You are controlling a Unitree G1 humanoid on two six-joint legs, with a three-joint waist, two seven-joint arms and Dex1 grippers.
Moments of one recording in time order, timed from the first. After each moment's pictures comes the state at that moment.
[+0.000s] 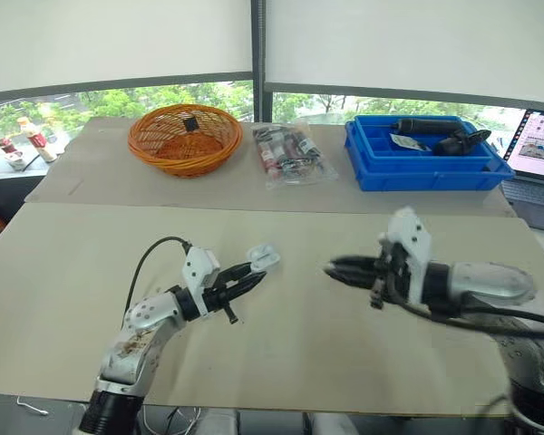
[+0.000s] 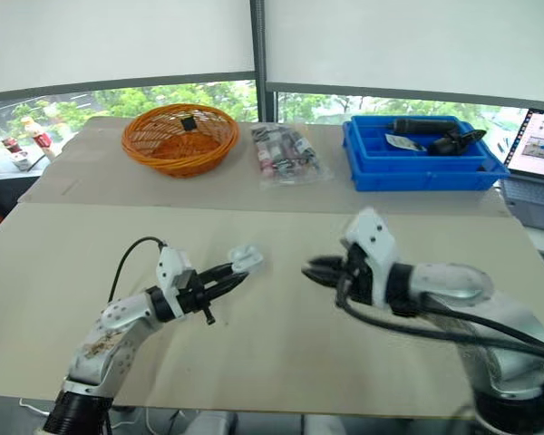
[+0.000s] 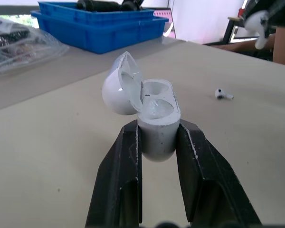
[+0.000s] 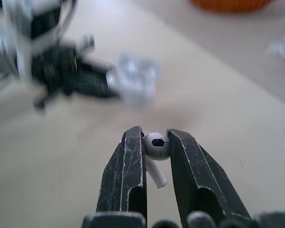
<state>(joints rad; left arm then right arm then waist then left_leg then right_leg) -0.17 0.37 -0.05 -0.20 -0.39 0.22 -0.83 -0.40 -0.46 -0.18 -0.74 0.62 1.18 0.63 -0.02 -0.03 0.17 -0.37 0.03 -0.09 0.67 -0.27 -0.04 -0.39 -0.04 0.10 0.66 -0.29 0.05</state>
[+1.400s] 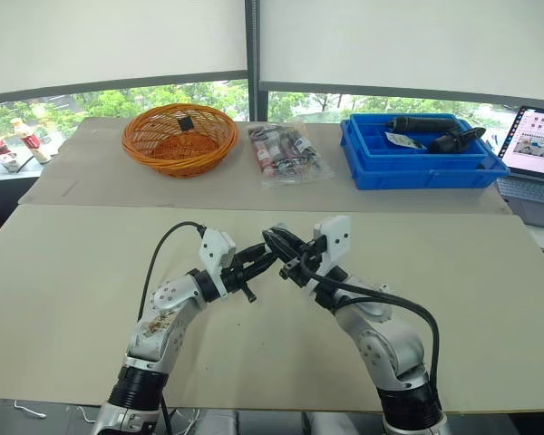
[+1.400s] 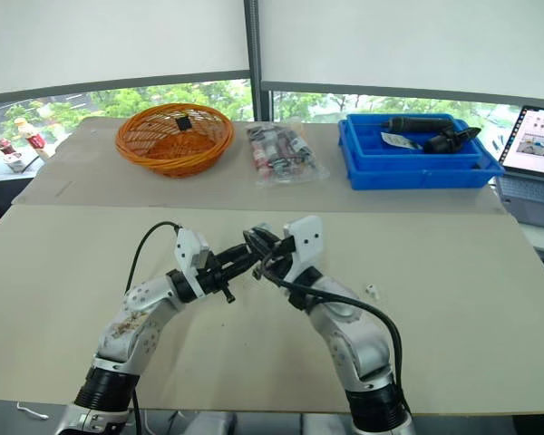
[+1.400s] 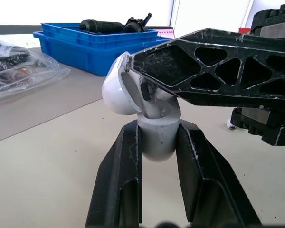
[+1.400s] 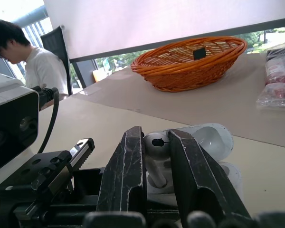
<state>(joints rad) -0.27 0.29 -0.08 -0.10 -0.38 0.20 -0.77 -0.26 -0.05 0.20 -0.38 0.33 0.47 0.33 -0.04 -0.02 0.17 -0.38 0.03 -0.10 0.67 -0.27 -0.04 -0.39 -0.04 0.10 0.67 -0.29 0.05</state>
